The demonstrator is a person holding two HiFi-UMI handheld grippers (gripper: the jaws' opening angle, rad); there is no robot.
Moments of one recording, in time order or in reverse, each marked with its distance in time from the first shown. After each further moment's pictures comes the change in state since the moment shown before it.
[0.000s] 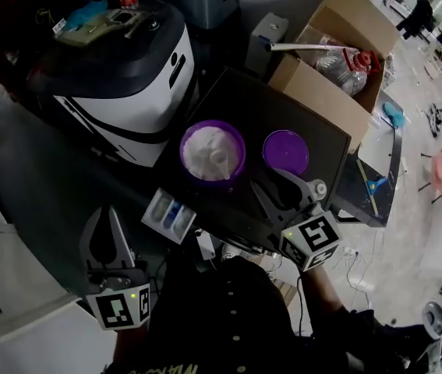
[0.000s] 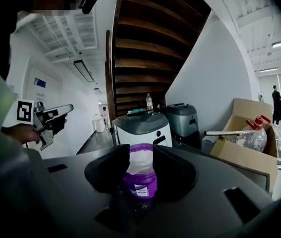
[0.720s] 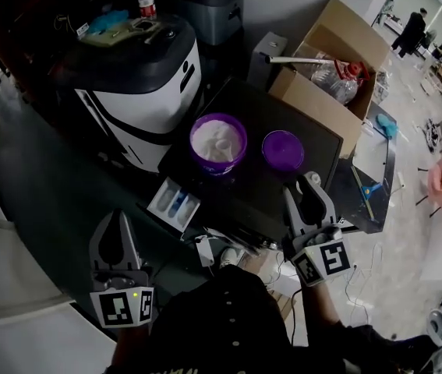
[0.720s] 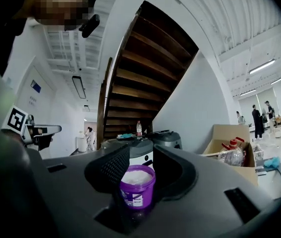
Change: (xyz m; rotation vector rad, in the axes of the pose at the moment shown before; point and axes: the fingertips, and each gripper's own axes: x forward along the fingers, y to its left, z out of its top) left arm -0.089 -0.002 0.011 -0.076 0.008 0.007; right arm -0.115 0.030 0.036 0.003 -0.353 -0.167
